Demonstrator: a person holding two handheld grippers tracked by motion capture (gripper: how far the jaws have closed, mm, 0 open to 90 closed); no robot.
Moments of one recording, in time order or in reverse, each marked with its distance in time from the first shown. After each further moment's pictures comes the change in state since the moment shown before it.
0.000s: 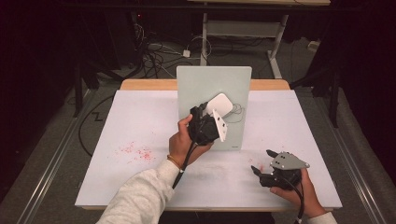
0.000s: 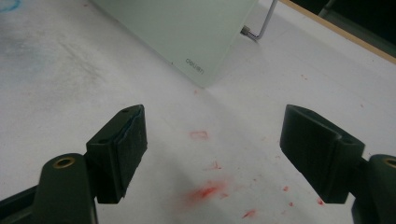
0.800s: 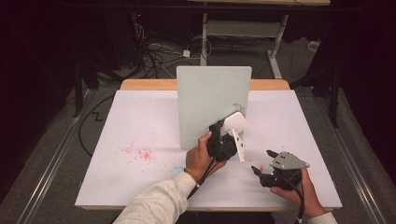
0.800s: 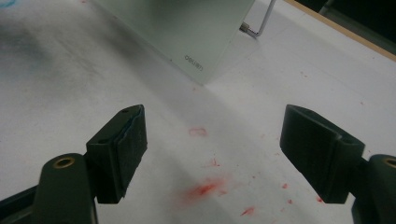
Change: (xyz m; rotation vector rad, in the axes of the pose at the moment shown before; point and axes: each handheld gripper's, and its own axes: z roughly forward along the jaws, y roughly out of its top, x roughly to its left) left arm -0.065 0.000 0.011 -0.001 -0.032 0.064; right arm -0.001 -0.002 0.001 0.006 0.000 -0.001
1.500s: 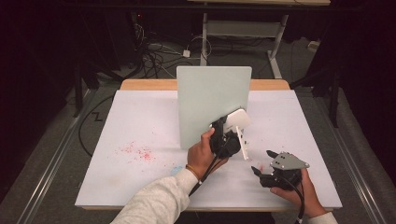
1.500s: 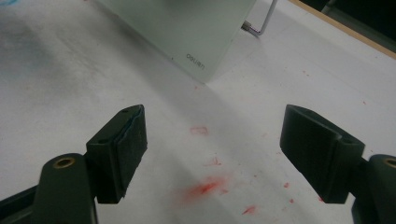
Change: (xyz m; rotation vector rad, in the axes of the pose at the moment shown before) left arm -0.003 0.006 0.003 0.004 0.020 0.044; right arm 0.000 -0.001 0.000 0.008 0.003 0.004
